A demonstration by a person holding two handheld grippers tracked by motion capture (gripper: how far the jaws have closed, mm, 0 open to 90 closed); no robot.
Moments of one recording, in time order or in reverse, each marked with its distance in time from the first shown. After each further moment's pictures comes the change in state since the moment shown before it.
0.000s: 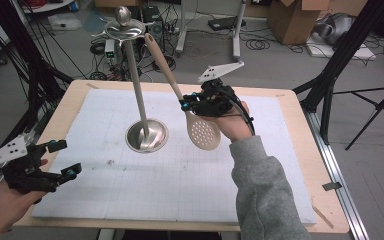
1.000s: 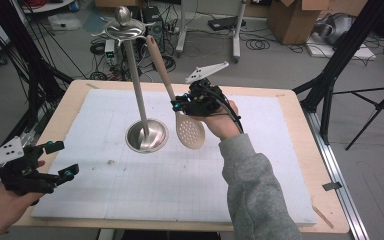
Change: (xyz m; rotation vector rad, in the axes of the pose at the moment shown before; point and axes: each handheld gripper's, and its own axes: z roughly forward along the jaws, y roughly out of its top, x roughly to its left) left arm 0.001 -0.002 -0.006 -0.001 0.012 -0.005; right arm 0.002 0.004 0.027 0.034 -0.004 -0.005
